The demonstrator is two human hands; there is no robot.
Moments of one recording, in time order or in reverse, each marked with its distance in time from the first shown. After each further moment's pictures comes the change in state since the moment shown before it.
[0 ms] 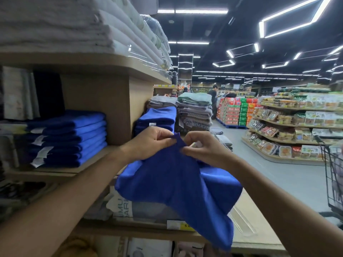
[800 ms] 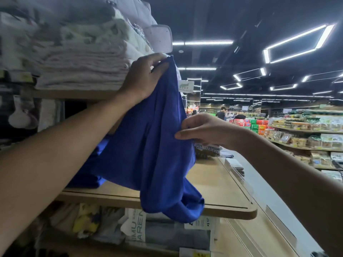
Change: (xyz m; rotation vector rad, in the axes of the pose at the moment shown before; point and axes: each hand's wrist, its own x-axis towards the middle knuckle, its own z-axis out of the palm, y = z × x) left_hand 0.041 0.164 -0.131 0.573 0.732 0.527; right_hand 0.049 -0.133 -0.041 -0.043 -0.197 0.037
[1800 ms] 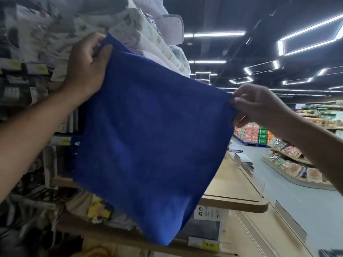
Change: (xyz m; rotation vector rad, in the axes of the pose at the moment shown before) left_hand -0.050 -0.037 -0.117 0.103 0.172 -0.022; right_hand -0.034 0.017 -0.052 0.083 0.424 -0.141
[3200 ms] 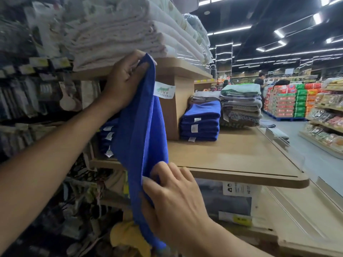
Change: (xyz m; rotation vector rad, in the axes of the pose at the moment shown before) left_hand -0.059 -0.004 0.025 -0.160 -0.320 0.006; right_hand -0.164 -0.020 0.261 -0.468 0.054 -0.491
